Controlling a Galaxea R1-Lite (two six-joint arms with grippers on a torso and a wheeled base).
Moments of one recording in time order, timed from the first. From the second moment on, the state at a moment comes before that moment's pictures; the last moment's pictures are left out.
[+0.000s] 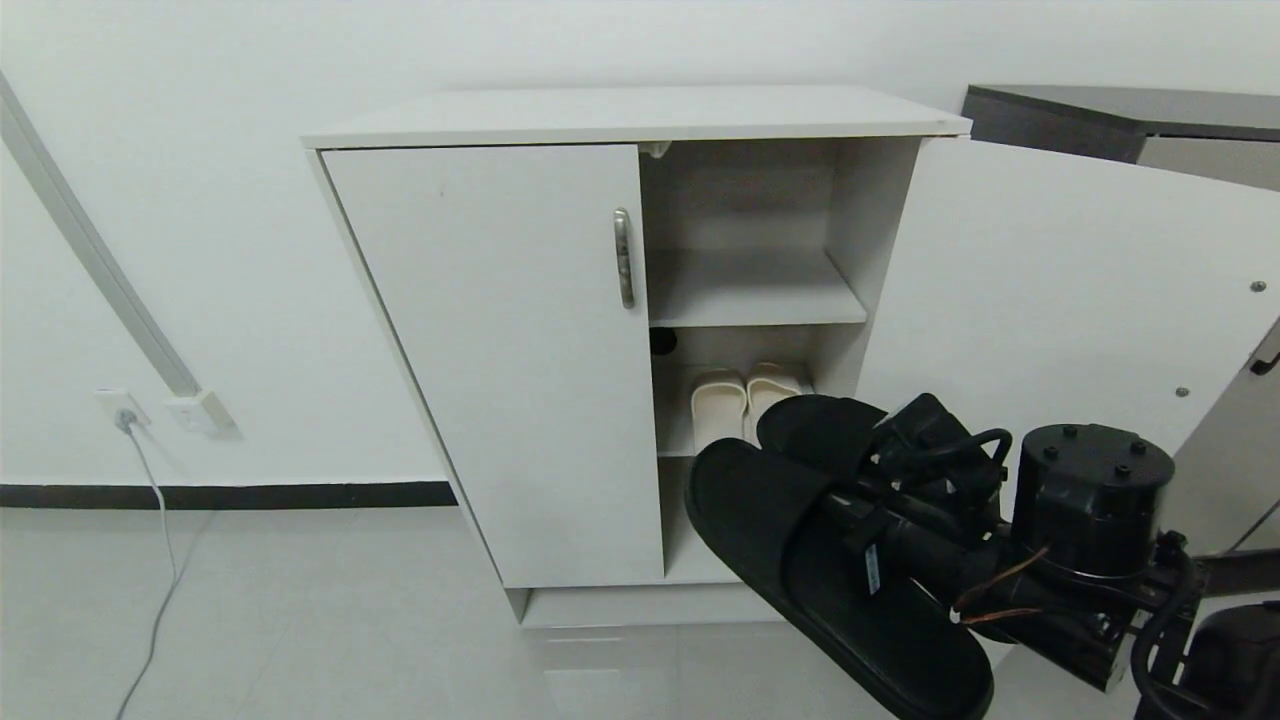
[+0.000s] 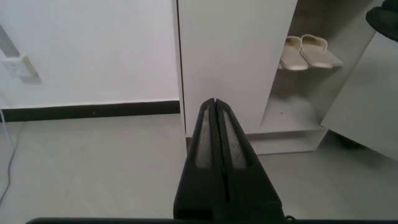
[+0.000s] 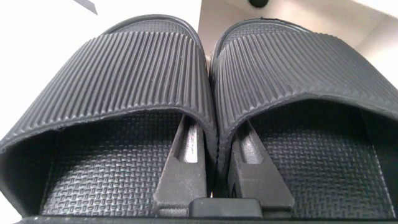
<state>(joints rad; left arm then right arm) 0.00 0.00 0.00 0.00 0.00 0.00 0.70 1.75 -0.53 -1.08 -0.09 -0.15</state>
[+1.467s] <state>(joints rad) 0.00 0.00 0.00 0.00 -0.01 0.00 0.82 1.97 -0.98 -0.80 -0.67 0.08</state>
